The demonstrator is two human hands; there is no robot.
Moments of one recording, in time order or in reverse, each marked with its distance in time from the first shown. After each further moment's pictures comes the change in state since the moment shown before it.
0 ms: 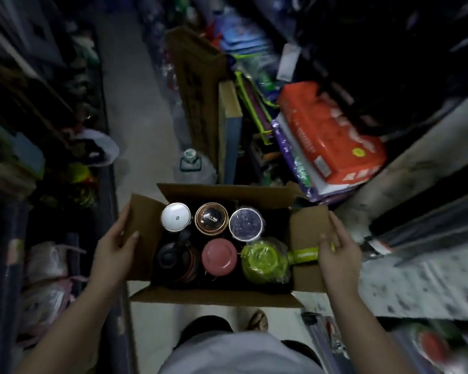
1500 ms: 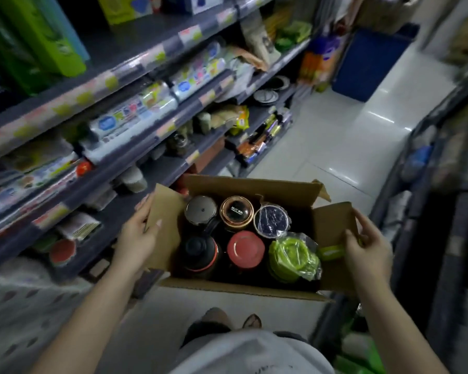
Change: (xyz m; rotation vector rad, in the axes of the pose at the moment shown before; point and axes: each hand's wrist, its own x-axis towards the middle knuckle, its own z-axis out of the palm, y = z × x) left_hand -0.498 0.052 0.330 0.477 -2.020 0.558; right_hand -0.610 0.156 -0.244 0.289 1.813 1.096
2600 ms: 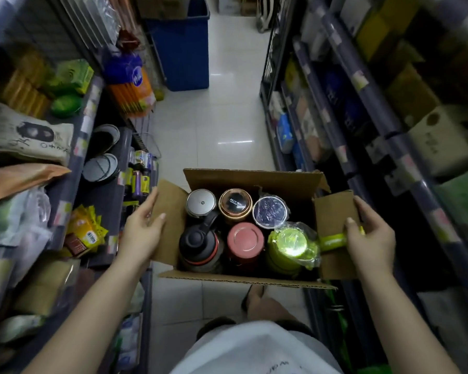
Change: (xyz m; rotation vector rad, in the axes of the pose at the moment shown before) left_hand 0.350 0.234 0.442 0.185 -0.711 0.167; right_hand 0.348 -0.008 -0.061 0.012 0.634 0.281
